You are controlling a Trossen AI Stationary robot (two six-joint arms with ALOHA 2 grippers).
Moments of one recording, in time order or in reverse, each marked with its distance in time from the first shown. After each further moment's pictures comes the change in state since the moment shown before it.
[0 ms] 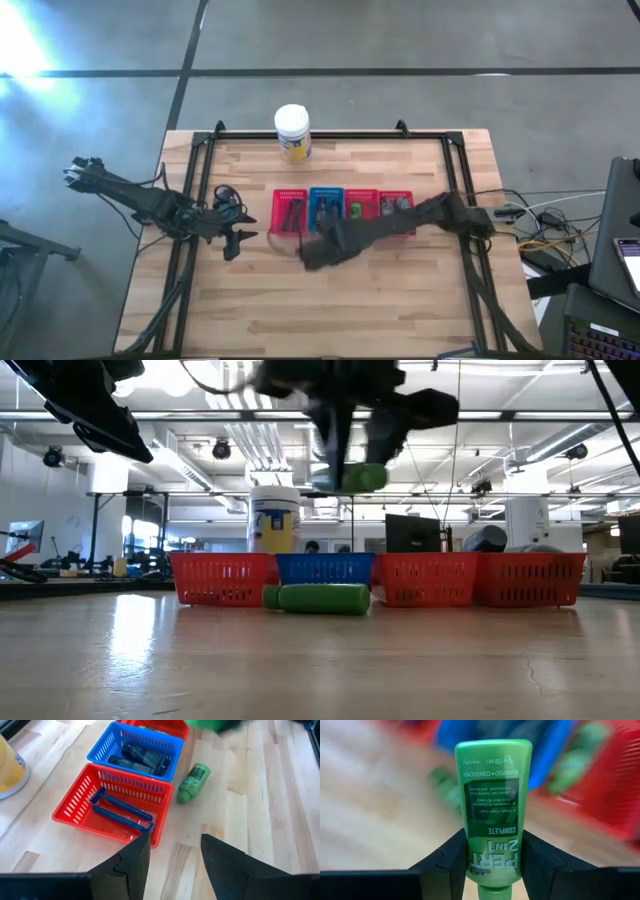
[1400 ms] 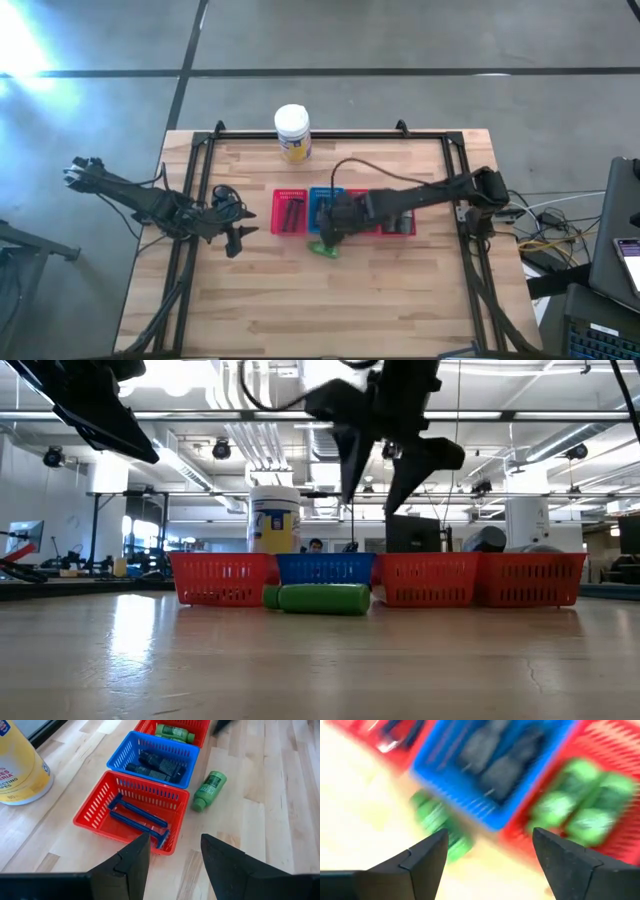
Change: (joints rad) left arm 0.000 0.002 0.000 -0.005 -0.083 0.001; right arm -0.131 -0.338 -0.555 0.434 -0.061 -0.253
